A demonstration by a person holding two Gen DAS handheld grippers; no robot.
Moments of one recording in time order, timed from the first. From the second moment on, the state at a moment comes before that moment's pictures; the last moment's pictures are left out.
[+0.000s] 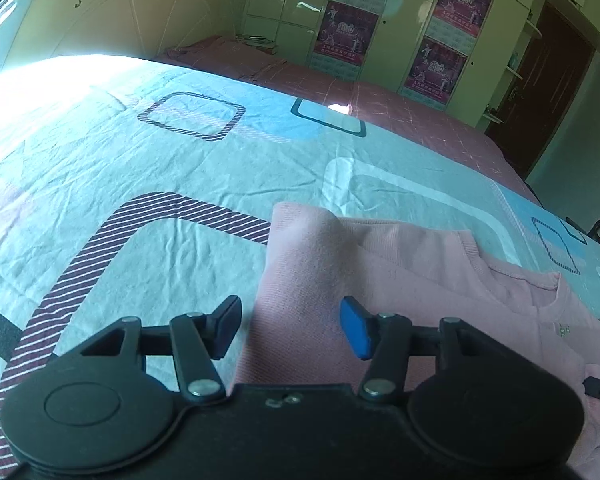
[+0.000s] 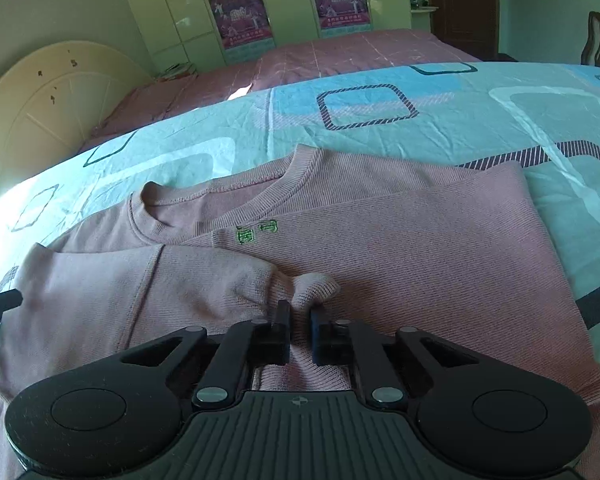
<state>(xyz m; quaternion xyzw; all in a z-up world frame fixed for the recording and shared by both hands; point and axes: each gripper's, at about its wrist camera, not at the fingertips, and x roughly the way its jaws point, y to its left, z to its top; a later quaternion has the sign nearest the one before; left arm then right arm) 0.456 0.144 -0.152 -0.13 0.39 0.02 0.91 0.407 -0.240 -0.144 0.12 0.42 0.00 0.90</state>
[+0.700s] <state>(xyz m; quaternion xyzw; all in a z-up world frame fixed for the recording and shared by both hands) 0.472 0.156 -0.152 -0.14 0.37 0.05 0.91 0.421 -0.258 -0.150 0.11 0.41 -0.04 0.90</state>
